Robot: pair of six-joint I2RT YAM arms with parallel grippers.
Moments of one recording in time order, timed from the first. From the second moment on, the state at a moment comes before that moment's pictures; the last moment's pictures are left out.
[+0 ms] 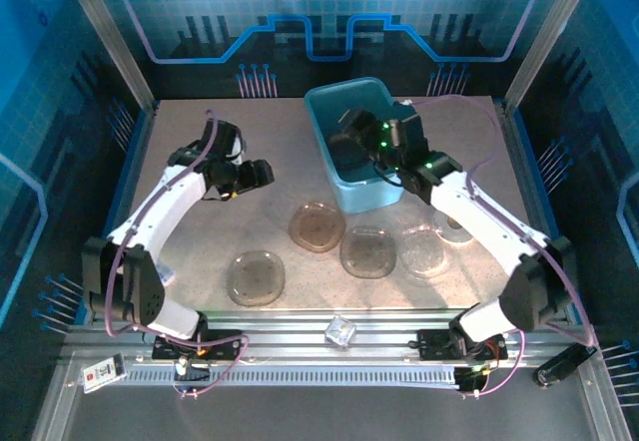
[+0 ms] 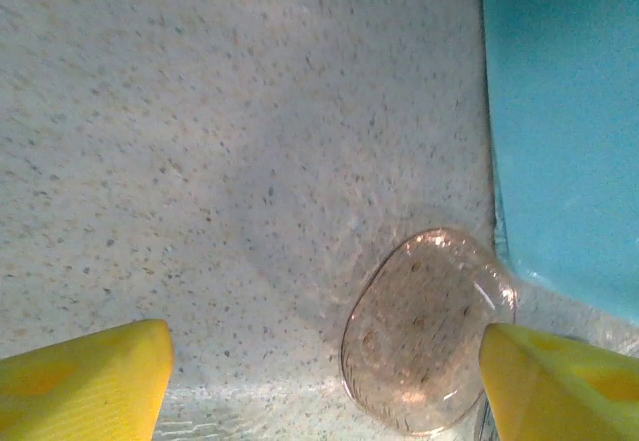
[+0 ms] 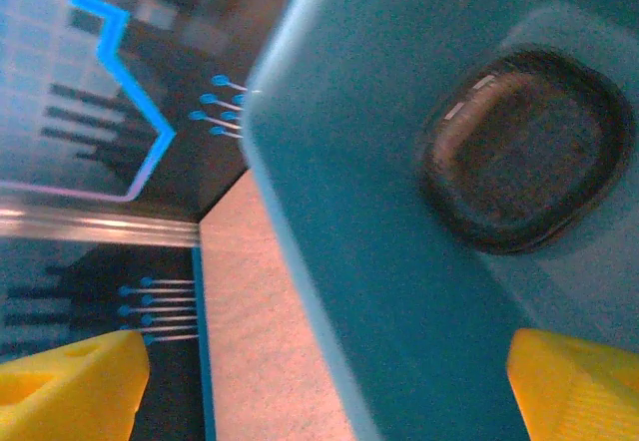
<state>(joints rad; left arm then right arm) -0.20 1.50 1.23 -0.81 0.21 -0.52 0.52 1.45 1.29 -0.27 0.05 1.03</state>
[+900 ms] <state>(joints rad) -0.38 1.99 1.35 -0.79 0.28 -0.27 0.52 1.15 0.91 -0.24 -0.10 0.69</state>
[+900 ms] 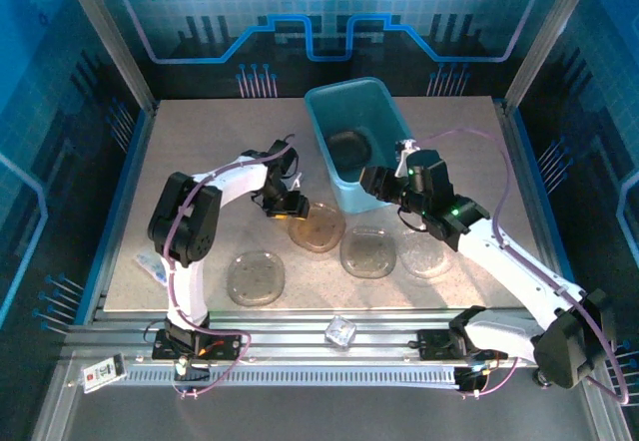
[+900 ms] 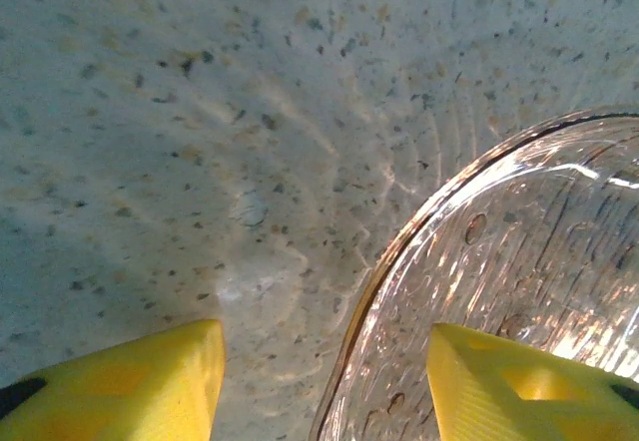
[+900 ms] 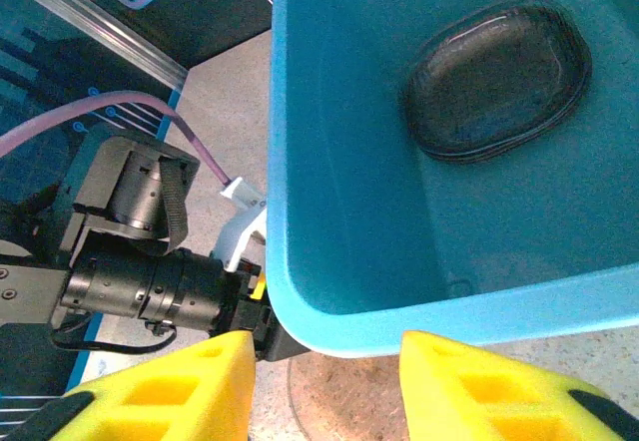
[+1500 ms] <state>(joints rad) -0.38 2.00 1.36 -0.78 0.23 -0.27 0.52 1.15 0.86 -0.12 -0.11 0.71</state>
